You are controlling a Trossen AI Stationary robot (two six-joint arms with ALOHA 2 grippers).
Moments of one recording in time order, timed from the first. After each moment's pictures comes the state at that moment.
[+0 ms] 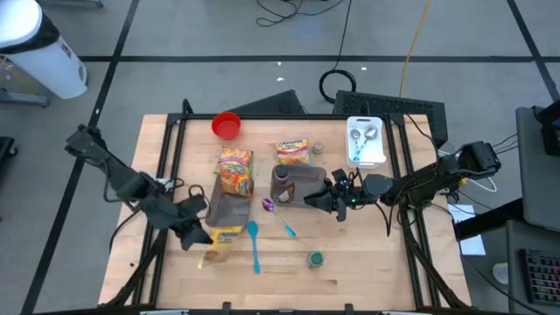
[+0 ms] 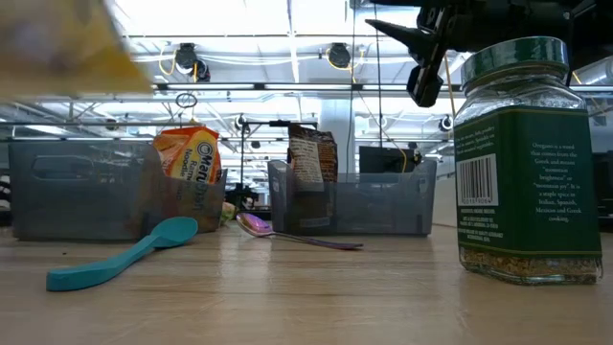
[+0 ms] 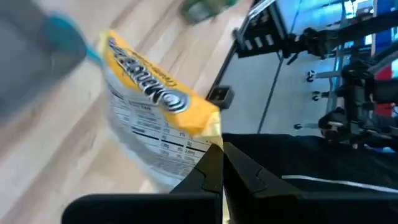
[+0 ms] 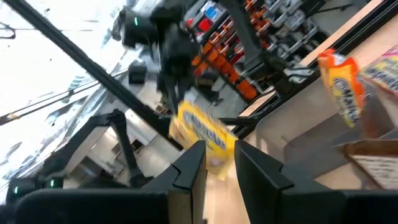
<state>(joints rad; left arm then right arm) -0.64 0.97 0.93 -0.59 -0.07 -1.36 0.18 1.34 0.45 1.00 0.06 0.82</state>
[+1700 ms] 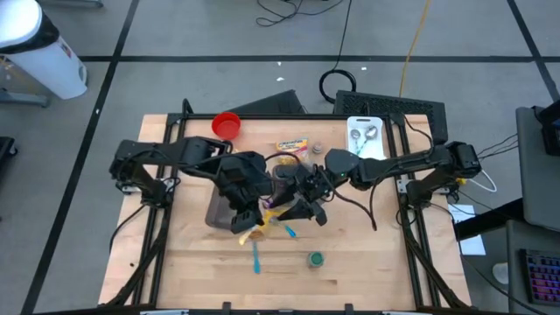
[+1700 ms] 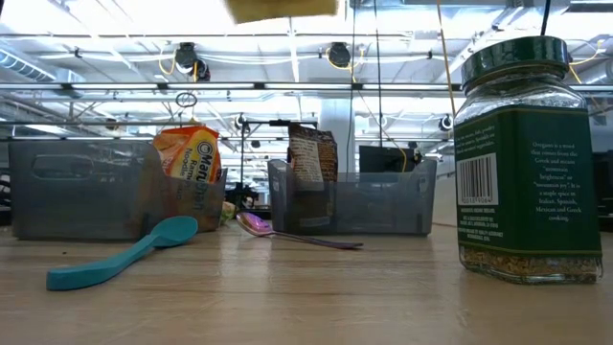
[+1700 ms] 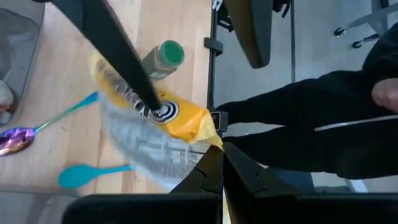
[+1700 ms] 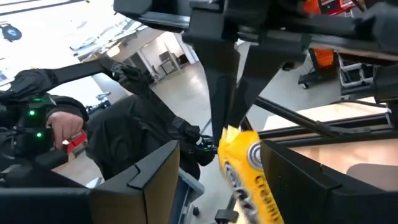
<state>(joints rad) -0.16 1.70 1.99 -1.17 0.43 -0.51 0.08 1.53 1.17 0.42 -0.49 0.51</state>
